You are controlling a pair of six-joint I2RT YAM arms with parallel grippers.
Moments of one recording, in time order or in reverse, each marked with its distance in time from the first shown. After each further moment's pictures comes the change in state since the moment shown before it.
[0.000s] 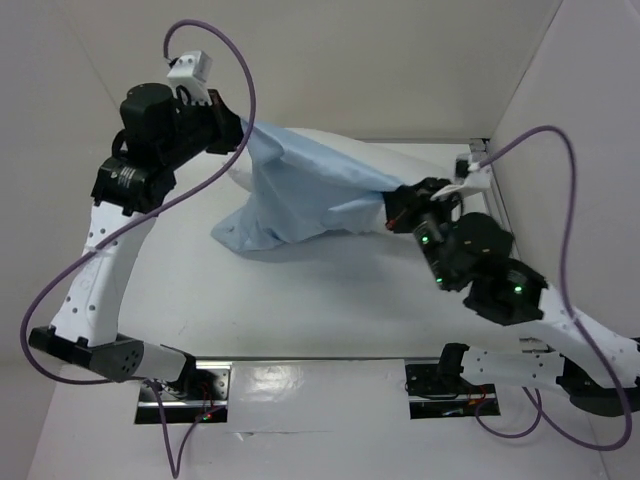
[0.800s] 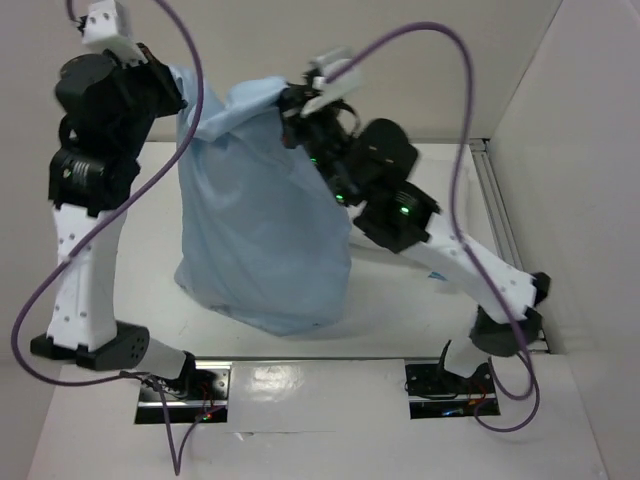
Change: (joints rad) left arm 0.063 0.000 0.359 -0.063 -0.327 0.011; right arm -0.008 0.606 0.760 0.301 -0.345 -0.682
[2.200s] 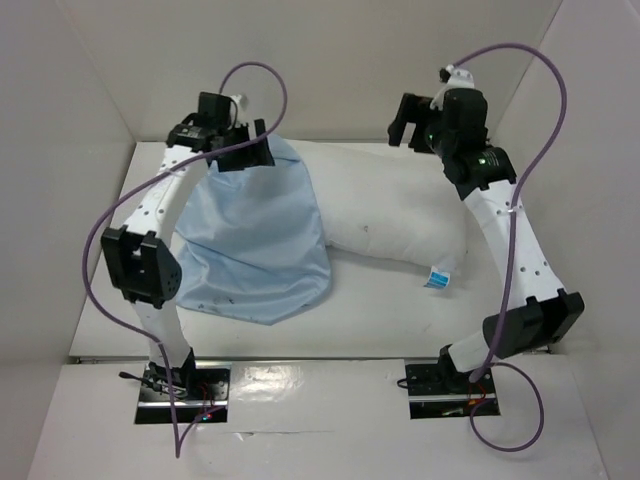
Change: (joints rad) left arm 0.053 0.456 -0.282 -0.124 0.309 -0.028; right arm -0.852 -0.023 -0.238 -0.567 -0.436 0.513
